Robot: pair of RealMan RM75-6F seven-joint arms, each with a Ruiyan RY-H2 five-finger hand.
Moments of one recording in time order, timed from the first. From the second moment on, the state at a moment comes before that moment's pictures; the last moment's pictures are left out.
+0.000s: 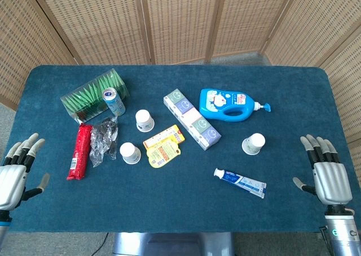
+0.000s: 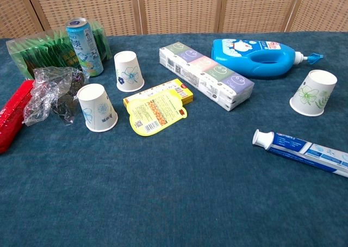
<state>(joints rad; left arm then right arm) -0.10 -0.95 -0.03 -2.01 1.48 1.46 0.13 0.13 -1.09 0.10 -1.79 -1.45 1.48 -0.20</state>
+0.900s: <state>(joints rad) -0.14 -0.93 -0.05 -2.01 1.45 1.40 0.11 0.14 -1.09 0.10 -1.80 -1.45 1.46 -0.19</state>
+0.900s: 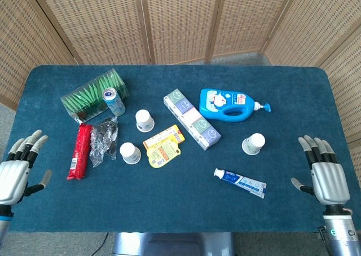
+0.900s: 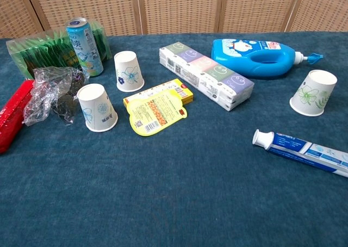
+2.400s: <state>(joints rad) -0.80 -1.29 -0.27 -1.63 0.84 0.79 0.23 0.10 -1.05 0.10 -1.84 -1.42 1.49 -0.18</state>
